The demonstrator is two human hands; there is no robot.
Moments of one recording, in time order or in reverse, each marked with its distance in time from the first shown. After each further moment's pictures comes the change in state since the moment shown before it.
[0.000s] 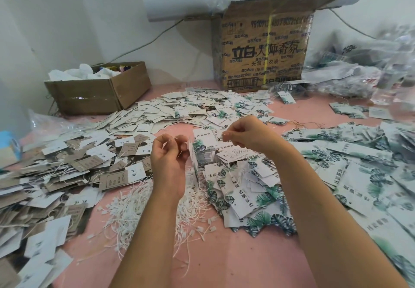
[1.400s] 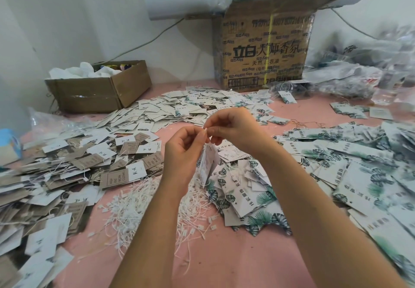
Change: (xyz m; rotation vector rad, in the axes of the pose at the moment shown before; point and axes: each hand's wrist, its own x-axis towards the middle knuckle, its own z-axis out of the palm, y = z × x) left_hand -0.008 0.005 0.016 0.467 -0.269 0.148; right_hand -0.006 -0.030 0.019 0.234 0.012 -0.306
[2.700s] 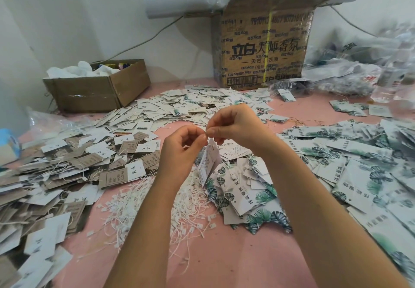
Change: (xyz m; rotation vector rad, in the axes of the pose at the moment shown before) left_hand 0.002 0.006 -0.009 0.269 -0.090 0.037; right_hand -0.002 -0.001 -0.005 0.058 -0.005 0.061
